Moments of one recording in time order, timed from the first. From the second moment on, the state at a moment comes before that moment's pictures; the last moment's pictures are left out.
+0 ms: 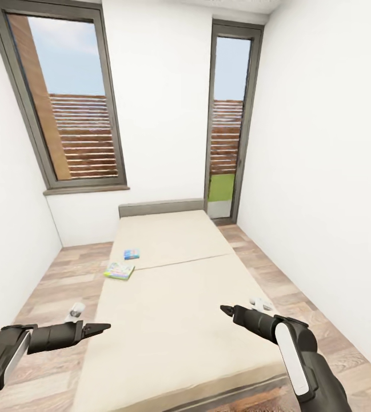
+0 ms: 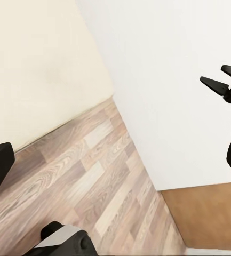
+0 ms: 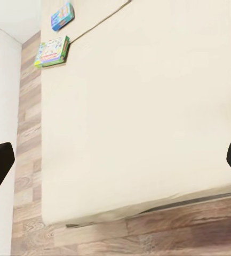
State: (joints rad) left arm -0.50 0.36 0.15 -0.76 0.07 0.76 -1.33; right arm -0.32 0.06 -0.12 -1.38 -0.36 0.89 0.15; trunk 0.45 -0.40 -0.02
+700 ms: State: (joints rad) left arm -0.50 0.36 0.15 -0.76 0.07 0.76 -1.33; right arm -0.32 0.06 -0.12 -1.37 -0.36 0.89 0.15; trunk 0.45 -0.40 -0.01
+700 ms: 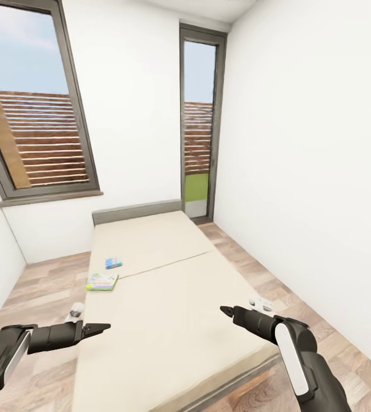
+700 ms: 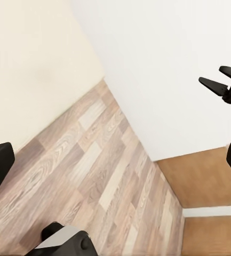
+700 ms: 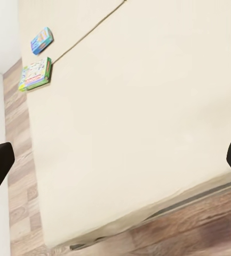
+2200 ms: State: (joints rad) left arm -0.50 0.36 0.15 -0.76 0.07 0.76 -1.34; right arm -0.32 0.06 -0.12 -1.36 -0.36 0.89 0.15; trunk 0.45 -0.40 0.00
